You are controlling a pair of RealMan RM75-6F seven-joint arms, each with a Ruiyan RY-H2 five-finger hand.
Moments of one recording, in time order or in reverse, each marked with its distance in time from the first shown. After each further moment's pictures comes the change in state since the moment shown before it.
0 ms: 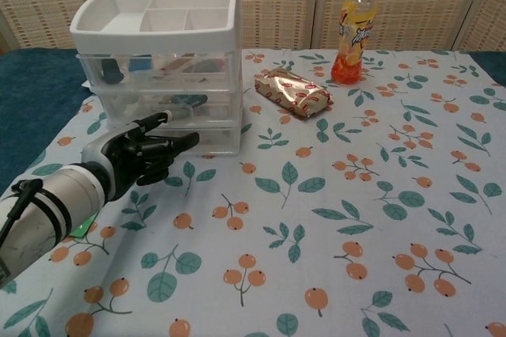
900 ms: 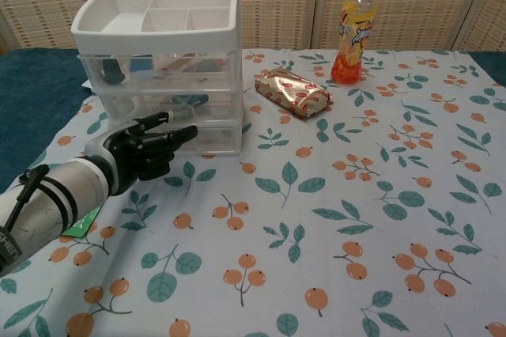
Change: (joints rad) left arm -0.016 -0.003 -0.046 0.022 -0.057 -0.046 -0.028; right arm -0.003 -0.003 0.003 0.004 0.012 -0.007 0.002
